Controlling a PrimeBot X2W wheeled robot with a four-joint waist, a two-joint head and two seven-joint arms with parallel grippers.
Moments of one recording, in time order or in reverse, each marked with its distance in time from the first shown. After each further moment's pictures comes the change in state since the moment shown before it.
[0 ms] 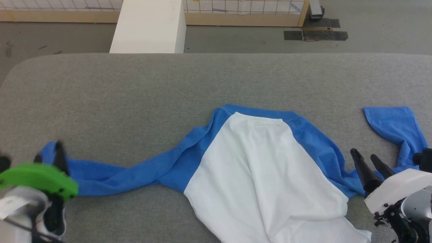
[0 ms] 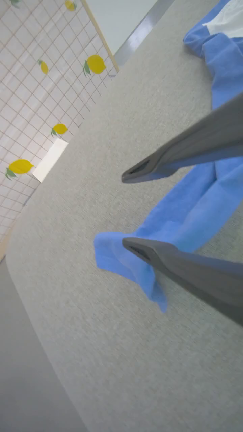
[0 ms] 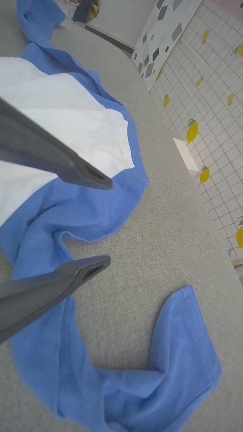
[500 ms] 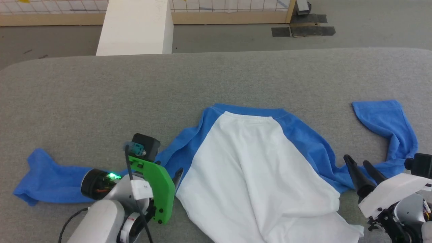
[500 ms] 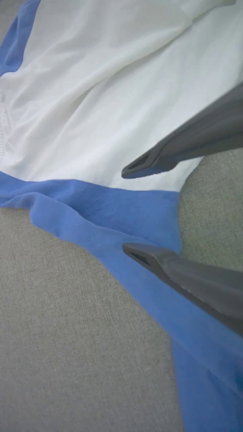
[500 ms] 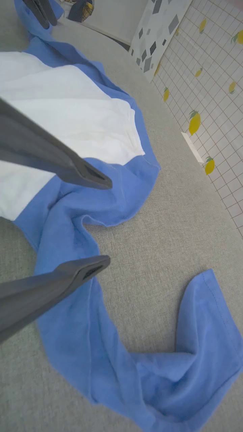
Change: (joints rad) left arm -0.138 0.070 -0.567 -0.024 0.200 -0.240 0.360; right arm 0.011 0.000 0.023 0.039 0.020 0.000 -0.014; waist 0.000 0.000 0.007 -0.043
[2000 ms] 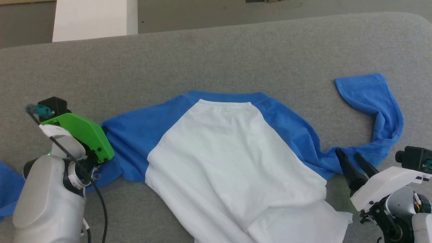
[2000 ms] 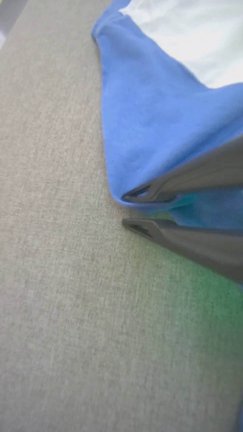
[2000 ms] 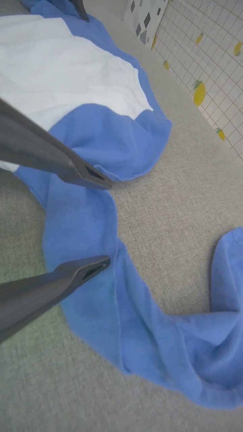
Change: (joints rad) left arm -0.256 -0.017 0.304 0.461 -0.174 0.136 -0.109; right arm -0.043 0.000 0.042 0.043 0.007 0.000 -0.031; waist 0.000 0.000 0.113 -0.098
